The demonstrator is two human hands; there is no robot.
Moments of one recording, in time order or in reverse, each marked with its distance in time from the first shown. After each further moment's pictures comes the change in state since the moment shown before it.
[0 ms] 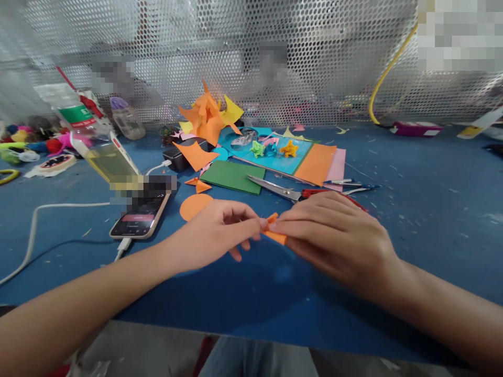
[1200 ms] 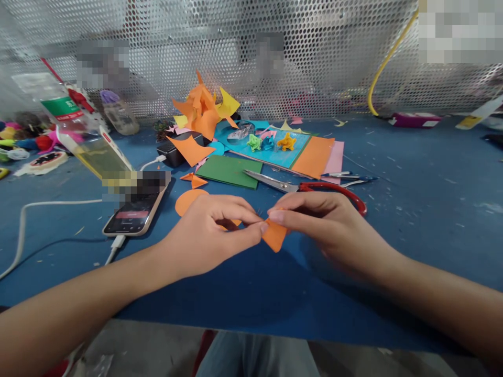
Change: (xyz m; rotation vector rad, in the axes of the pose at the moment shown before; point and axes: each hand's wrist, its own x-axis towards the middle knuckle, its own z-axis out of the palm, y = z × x) left_hand -0.004 0.005 0.007 0.277 0.154 0.303; right_hand 0.007 -0.004 0.013 1.075 0.059 0.866
